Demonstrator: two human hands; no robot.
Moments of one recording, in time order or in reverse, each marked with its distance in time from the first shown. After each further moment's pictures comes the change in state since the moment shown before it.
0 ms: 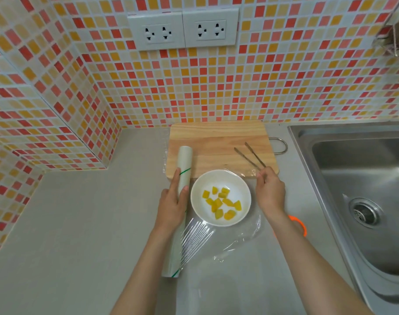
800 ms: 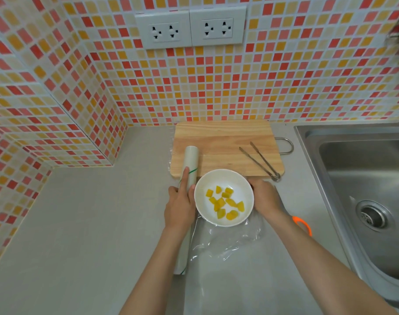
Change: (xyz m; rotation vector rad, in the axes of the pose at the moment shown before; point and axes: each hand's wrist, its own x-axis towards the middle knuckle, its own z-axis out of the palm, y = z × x) left_hand -0.008 0.013 0.012 0.174 0.017 -0.118; right_hand -0.005 0.001 0.008 -0.293 -0.354 -0.230
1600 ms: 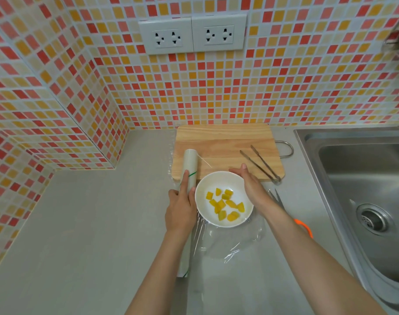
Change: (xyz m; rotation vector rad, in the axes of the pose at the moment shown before) left_hand -0.001 -0.001 0.001 0.002 0.019 -0.036; right_hand 0.015 -0.033 -0.001 0.806 -0.216 0.171
